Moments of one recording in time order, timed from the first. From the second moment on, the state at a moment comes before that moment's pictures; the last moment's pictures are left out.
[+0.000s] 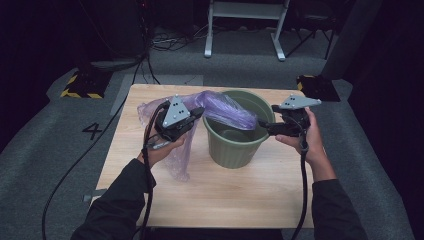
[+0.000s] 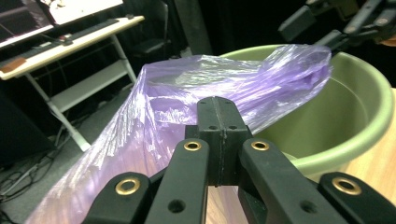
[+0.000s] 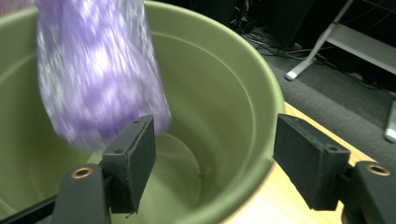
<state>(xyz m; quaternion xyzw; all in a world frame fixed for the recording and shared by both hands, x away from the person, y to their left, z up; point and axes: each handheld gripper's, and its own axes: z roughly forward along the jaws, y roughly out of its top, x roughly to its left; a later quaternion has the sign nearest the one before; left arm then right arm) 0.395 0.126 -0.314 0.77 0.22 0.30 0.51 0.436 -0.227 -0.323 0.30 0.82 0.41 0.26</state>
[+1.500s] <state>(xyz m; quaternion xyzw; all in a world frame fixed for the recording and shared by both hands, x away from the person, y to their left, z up) 0.376 0.098 -0.310 0.80 0.15 0.26 0.52 0.419 -0.144 -0.306 0.20 0.85 0.43 0.25</state>
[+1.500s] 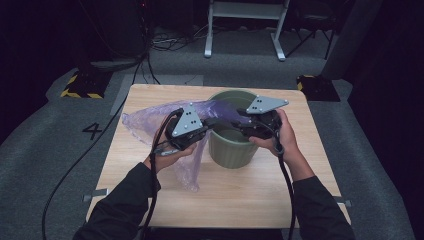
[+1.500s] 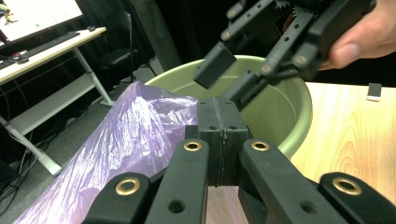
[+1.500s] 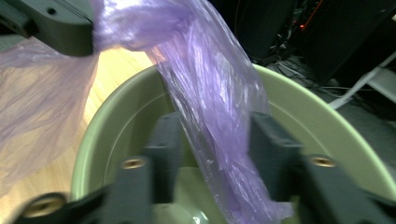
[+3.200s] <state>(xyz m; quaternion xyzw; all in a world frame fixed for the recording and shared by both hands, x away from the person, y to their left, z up) 0.373 0.107 -0.308 0.81 0.13 0.23 0.53 0.440 -0.105 -0.300 0.15 0.87 0.36 0.29</state>
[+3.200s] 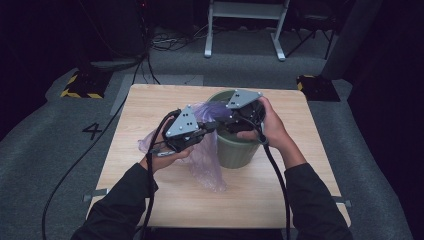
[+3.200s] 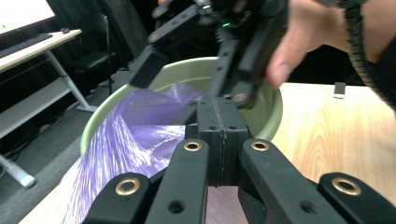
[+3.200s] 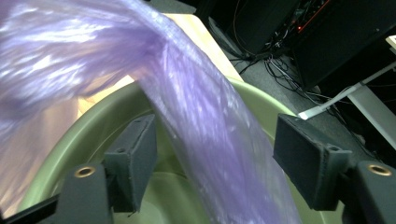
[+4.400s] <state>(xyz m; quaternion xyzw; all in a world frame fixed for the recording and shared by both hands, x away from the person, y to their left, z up) 0.378 0.140 -0.342 0.81 0.22 0.20 0.51 0.448 -0.154 -0.314 0.18 0.89 0.31 0.28</state>
